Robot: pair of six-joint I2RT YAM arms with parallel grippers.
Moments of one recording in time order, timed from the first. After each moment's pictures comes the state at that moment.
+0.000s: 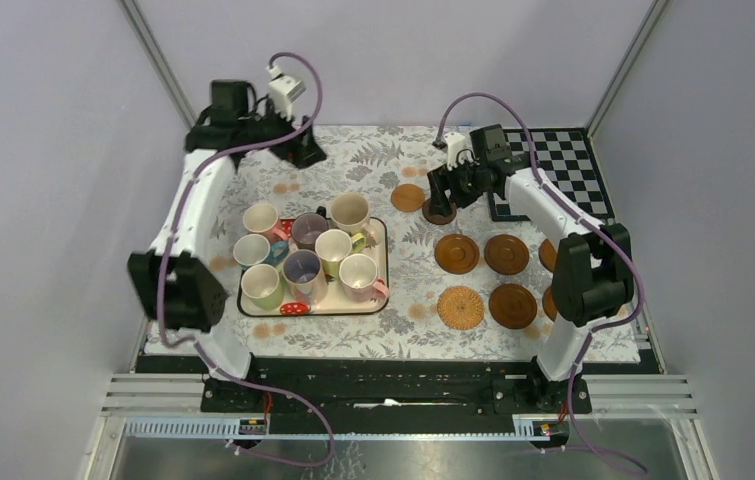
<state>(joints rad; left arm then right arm) -0.12 1.80 1.83 -0.62 0.68 0.21 0.30 1.80 1.48 -0.60 -0.45 -0.19</state>
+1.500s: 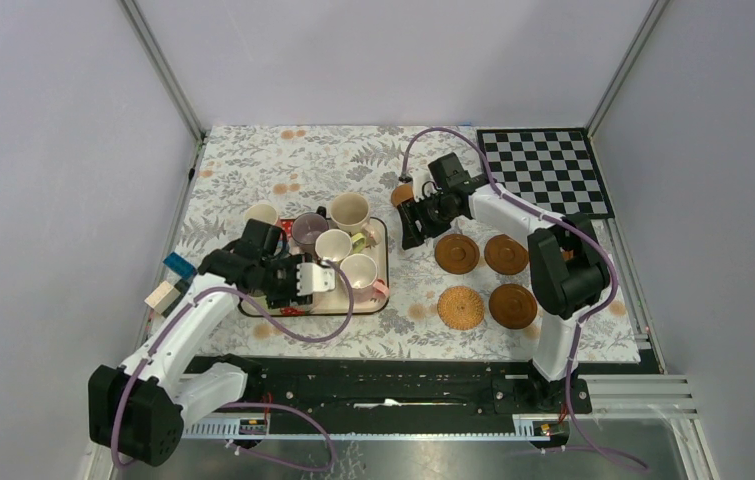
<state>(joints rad) -0.32 1.01 0.73 -0.87 0.37 1.20 0.47 1.89 1.38 -0.56 -0.47 -0.06</state>
